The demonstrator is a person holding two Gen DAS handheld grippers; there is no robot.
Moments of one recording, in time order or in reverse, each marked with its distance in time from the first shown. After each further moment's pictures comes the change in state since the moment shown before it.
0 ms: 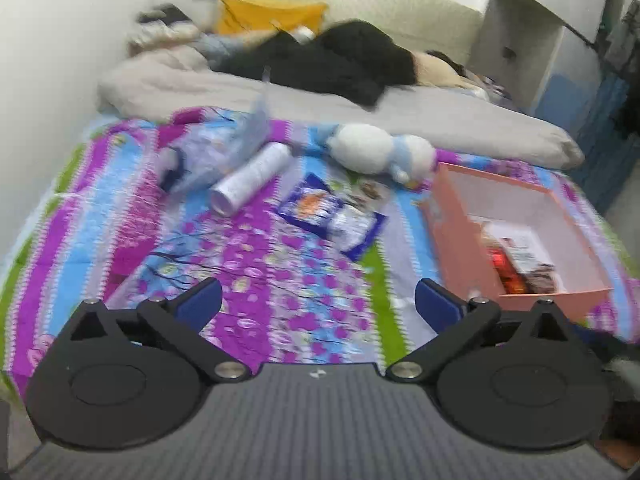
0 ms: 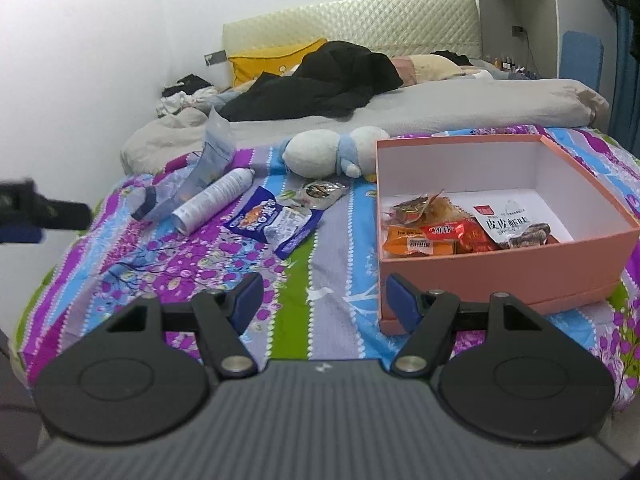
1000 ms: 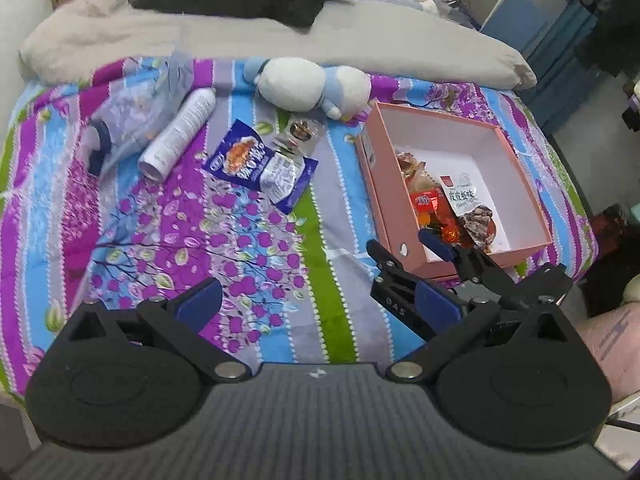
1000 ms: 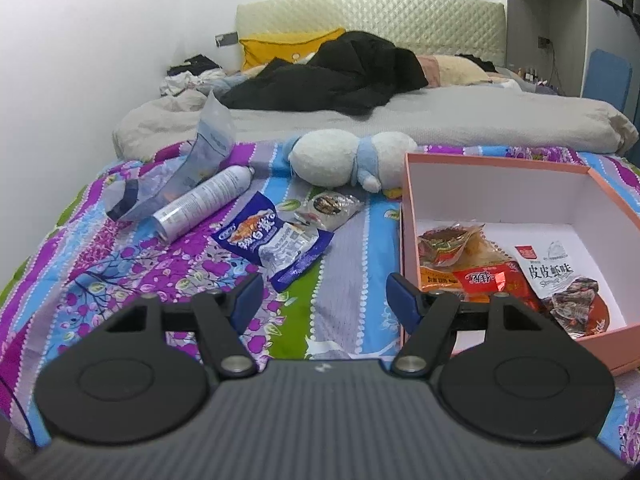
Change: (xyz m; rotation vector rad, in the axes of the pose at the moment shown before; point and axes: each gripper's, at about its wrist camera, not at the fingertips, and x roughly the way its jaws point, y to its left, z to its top) left arm 0.025 -0.036 0.092 0.063 0.348 -0.149; right arm 0.087 0.019 0.033 -0.085 0.033 0.005
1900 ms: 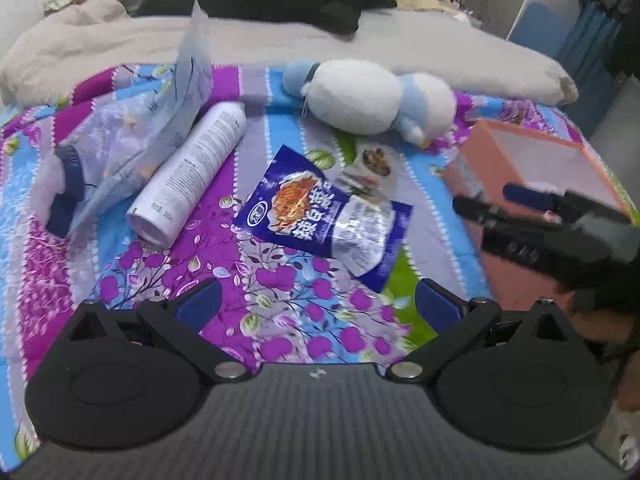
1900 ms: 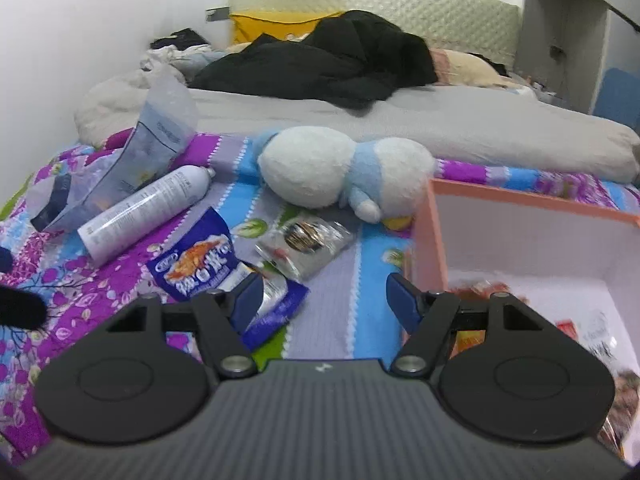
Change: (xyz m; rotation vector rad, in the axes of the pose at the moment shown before) left arm 0.203 0.107 0.053 0.057 -0.123 0.053; right arm 0.139 0.000 0.055 -0.082 0.042 -0.039
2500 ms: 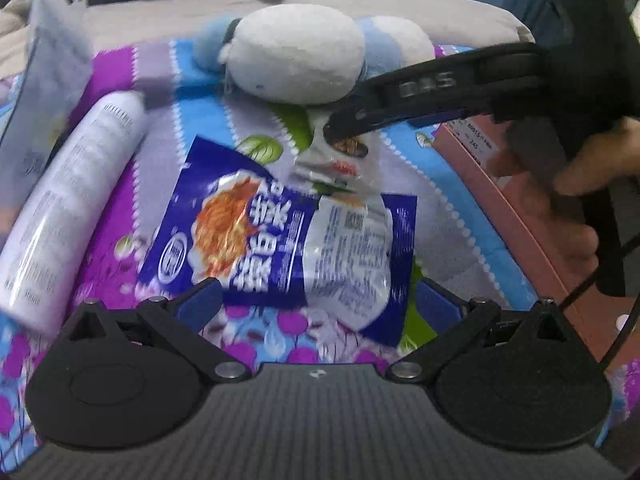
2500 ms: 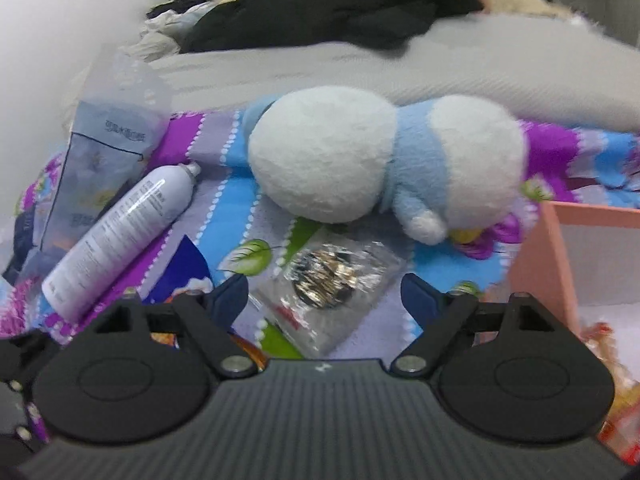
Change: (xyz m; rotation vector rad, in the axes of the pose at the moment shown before) left arm 0.135 -0.008 0.019 0.195 0.002 -0.139; right arm 0.135 -0.017 0.051 0.102 0.223 0.143
